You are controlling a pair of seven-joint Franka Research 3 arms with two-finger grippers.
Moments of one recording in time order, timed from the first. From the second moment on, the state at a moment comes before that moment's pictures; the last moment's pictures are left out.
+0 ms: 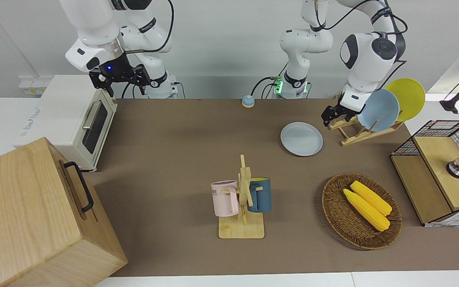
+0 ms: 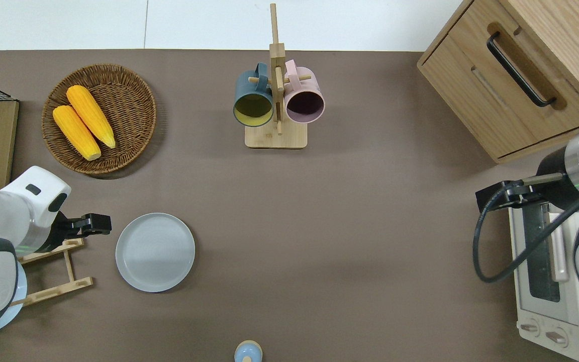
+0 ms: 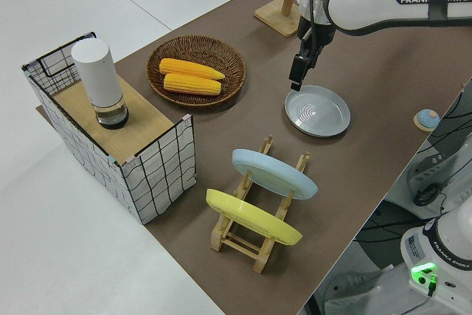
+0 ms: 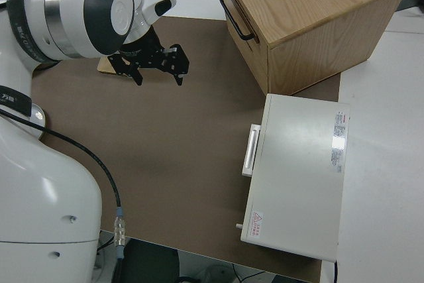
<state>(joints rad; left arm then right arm) -0.08 -0.17 0.08 -2.19 0.02 1.97 -0.20 -0.26 0.02 0.38 -1.48 -0.03 1.38 0.04</state>
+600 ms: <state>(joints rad) -0.09 -0.18 0.11 -2.42 0.02 2.18 -0.20 -0.26 0.02 0.38 -1.48 -0.03 1.38 0.04</state>
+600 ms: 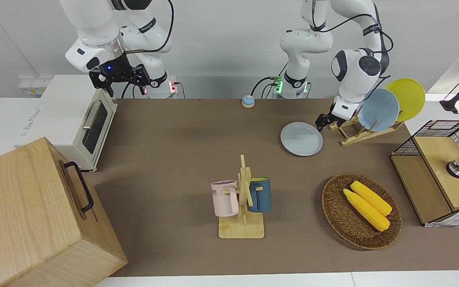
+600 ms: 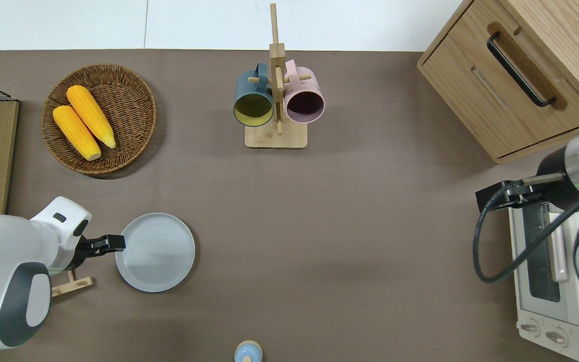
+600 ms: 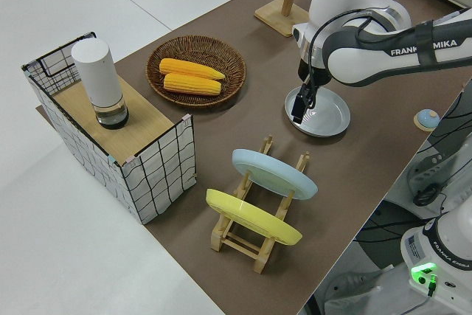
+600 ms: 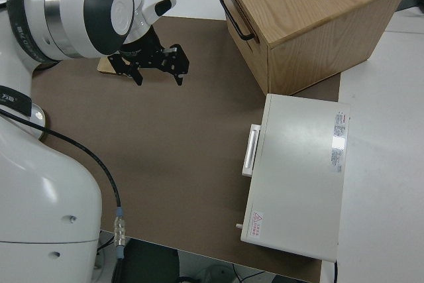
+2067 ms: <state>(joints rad) -0.10 -0.12 0.10 -2.55 0.02 2.36 -0.23 -0.26 0.02 0.38 -1.48 -0.03 1.38 0.04</state>
